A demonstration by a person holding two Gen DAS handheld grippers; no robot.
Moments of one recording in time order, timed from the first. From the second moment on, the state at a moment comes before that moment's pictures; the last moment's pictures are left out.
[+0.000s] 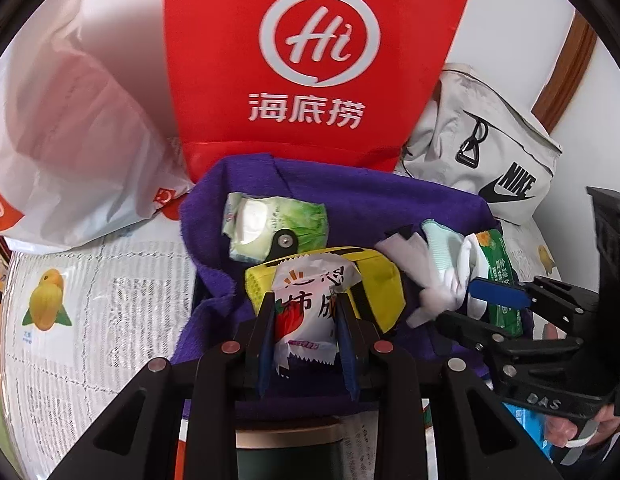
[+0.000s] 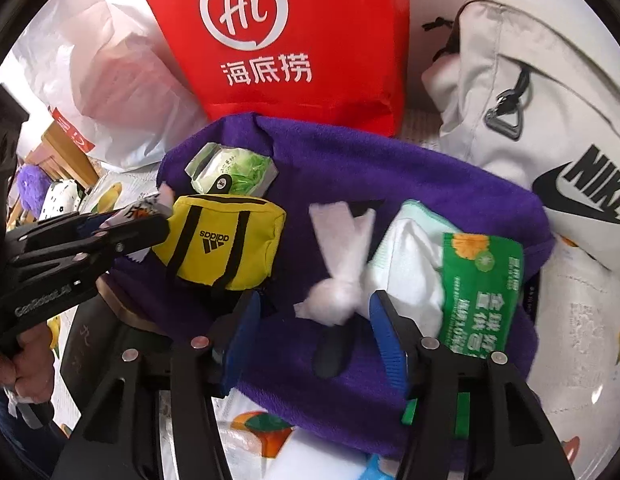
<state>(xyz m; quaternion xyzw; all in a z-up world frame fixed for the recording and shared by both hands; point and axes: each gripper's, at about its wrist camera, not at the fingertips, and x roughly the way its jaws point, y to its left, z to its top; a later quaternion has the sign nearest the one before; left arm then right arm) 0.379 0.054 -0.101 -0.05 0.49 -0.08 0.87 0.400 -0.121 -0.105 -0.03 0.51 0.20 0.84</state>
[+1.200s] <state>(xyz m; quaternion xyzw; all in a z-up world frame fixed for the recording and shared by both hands) 0.369 0.011 -0.096 0.02 0.50 -0.06 0.86 0.290 -0.214 -0.064 0.03 0.46 0.16 0.87</state>
